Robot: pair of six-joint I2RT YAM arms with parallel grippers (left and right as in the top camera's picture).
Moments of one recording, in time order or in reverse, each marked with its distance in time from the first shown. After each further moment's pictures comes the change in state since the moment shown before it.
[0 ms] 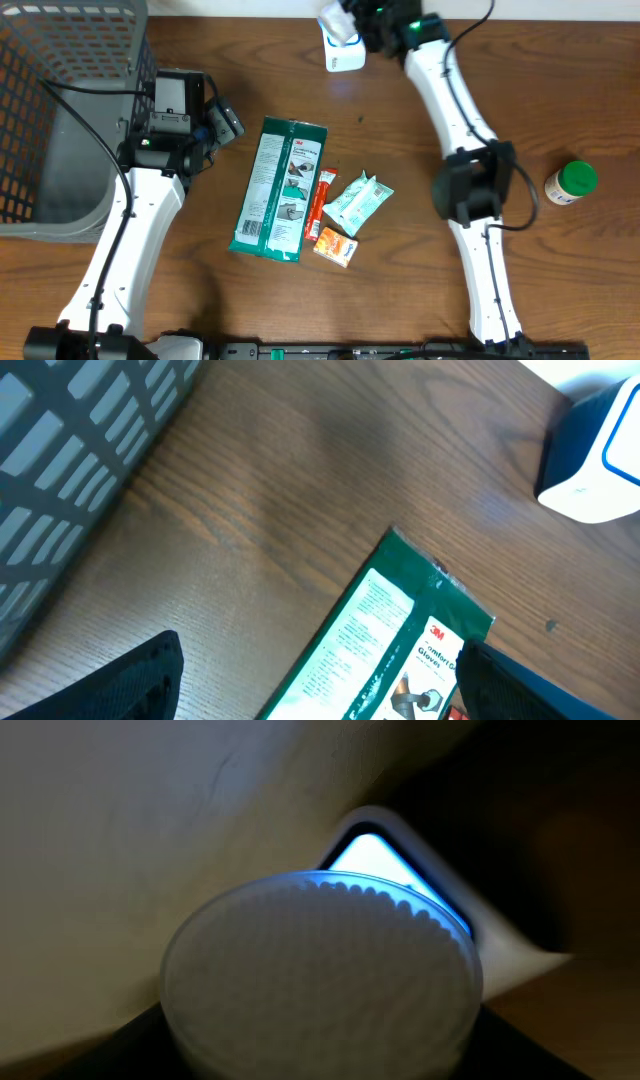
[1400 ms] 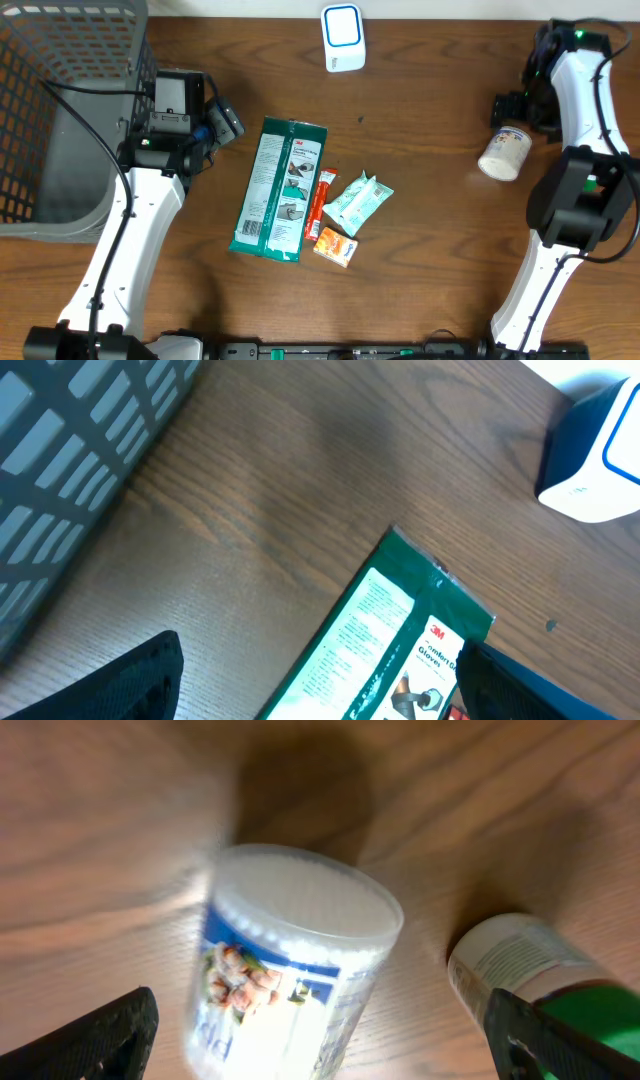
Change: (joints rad) left arm 0.000 0.000 0.000 0.000 0.000 0.000; right arm -0.454 -0.303 -0.507 -0.706 0.317 -1.001
